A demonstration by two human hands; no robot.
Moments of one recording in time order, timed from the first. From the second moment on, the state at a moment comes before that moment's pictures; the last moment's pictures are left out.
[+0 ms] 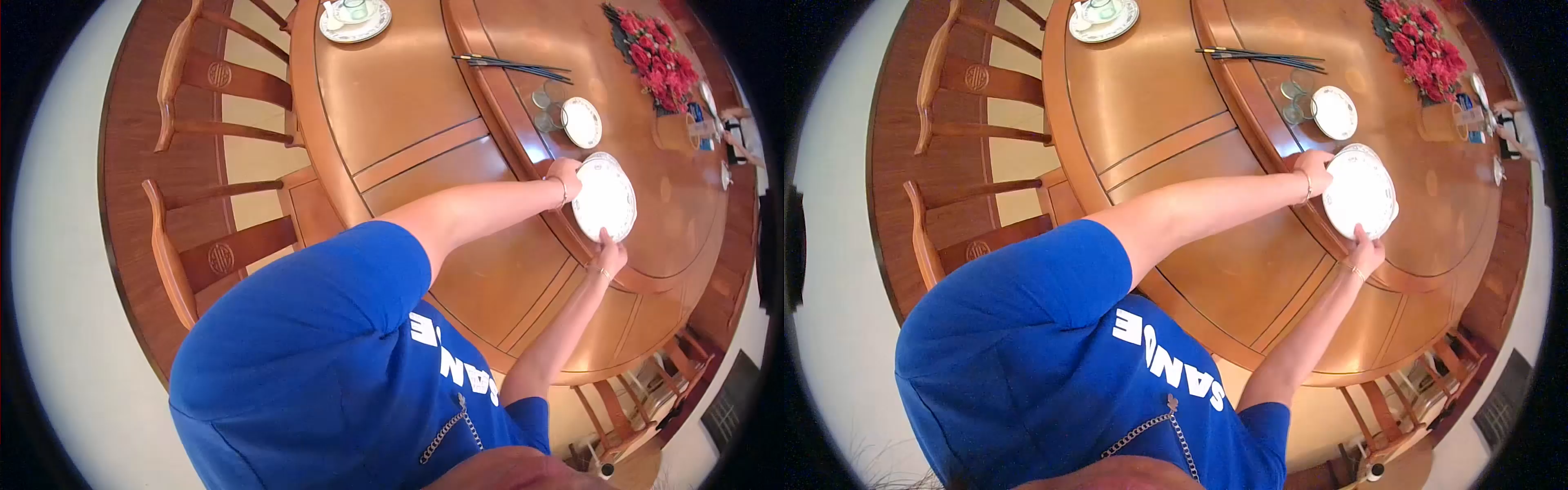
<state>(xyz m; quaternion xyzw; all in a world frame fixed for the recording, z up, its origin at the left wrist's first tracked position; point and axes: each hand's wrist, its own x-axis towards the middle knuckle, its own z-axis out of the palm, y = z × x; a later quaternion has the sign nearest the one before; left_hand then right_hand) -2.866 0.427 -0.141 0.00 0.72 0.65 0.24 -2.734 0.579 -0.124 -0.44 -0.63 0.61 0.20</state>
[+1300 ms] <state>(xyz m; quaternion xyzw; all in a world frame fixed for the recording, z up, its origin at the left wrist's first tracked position) -2.853 -0.027 -0.235 -0.22 0.64 0.72 0.15 -2.789 0.195 -0.219 -0.34 -0.71 0.61 -0.02</state>
